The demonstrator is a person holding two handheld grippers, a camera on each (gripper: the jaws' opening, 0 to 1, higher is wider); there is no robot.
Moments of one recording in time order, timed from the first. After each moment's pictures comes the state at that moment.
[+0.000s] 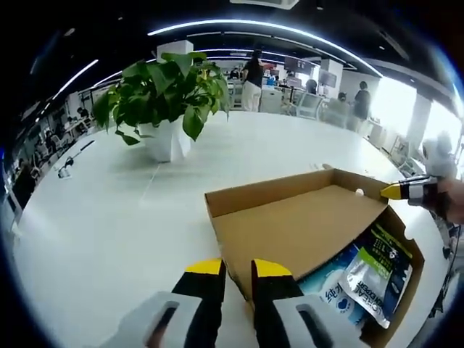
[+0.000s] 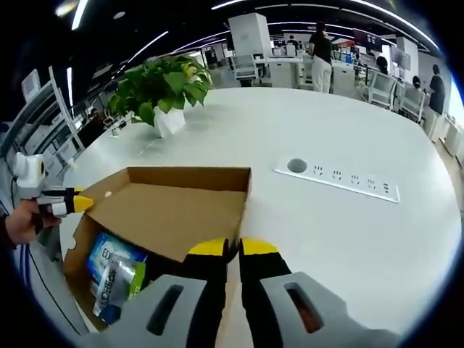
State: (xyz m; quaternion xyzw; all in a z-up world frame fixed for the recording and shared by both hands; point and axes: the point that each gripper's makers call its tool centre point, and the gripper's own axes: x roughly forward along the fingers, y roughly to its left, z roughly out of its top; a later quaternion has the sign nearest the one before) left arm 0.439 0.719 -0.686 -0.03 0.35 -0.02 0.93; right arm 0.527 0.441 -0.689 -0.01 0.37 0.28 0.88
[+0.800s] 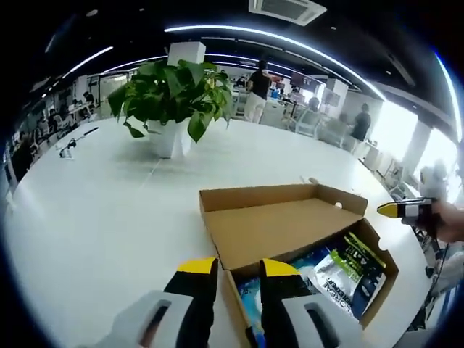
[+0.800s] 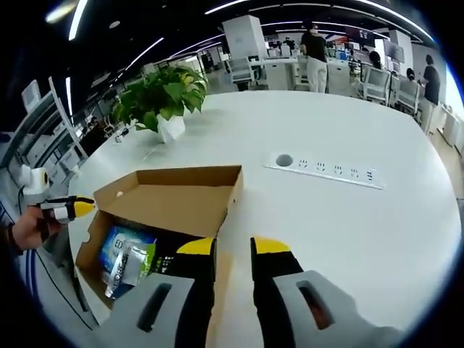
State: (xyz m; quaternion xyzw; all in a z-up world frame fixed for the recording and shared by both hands) left arm 0.405 0.707 -0.671 -0.10 0.33 -0.03 0.94; right arm 0.492 0.403 -0.668 0.01 0.37 0.28 0.89
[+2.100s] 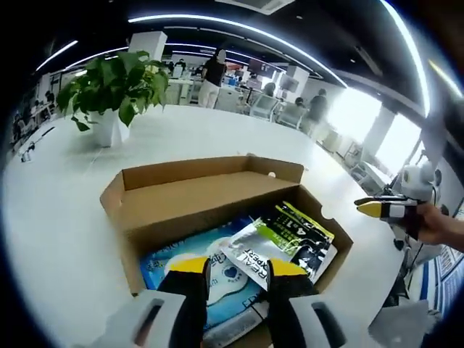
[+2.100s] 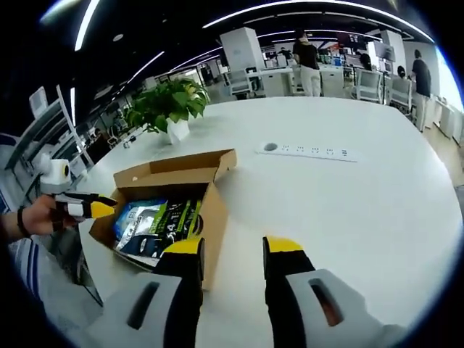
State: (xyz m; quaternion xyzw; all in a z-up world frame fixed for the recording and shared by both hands) left arm 0.372 0.589 -0.684 -0.10 0.36 -0.17 0.91; right arm 0.411 0.345 -0.664 0.04 0.33 0.28 0.90
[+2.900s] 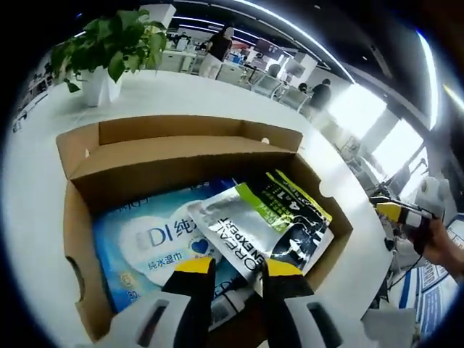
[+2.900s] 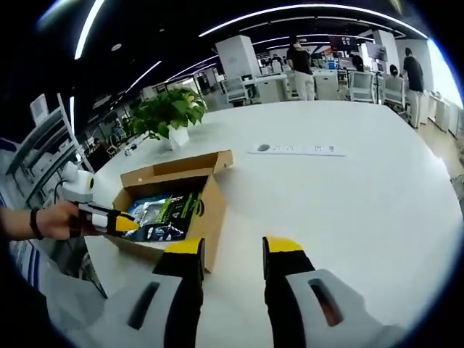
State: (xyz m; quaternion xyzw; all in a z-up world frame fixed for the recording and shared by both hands) left arm 0.359 0.557 -0.721 -0.15 0.42 -0.18 0.88; right arm 0.377 0.317 -0.663 0.06 0.32 0.27 0.91
